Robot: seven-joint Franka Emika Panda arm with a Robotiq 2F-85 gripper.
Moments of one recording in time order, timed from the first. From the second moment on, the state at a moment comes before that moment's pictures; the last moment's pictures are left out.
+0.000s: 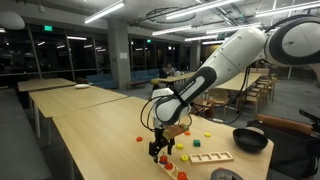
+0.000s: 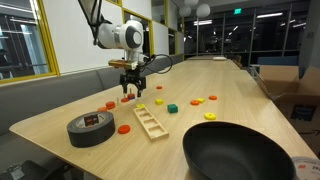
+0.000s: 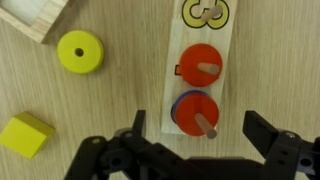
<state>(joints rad) 0.14 0.46 0.12 -1.94 0.05 2.32 0.25</state>
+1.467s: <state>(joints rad) 0.14 0.37 0.11 -2.03 0.05 2.33 0.25</state>
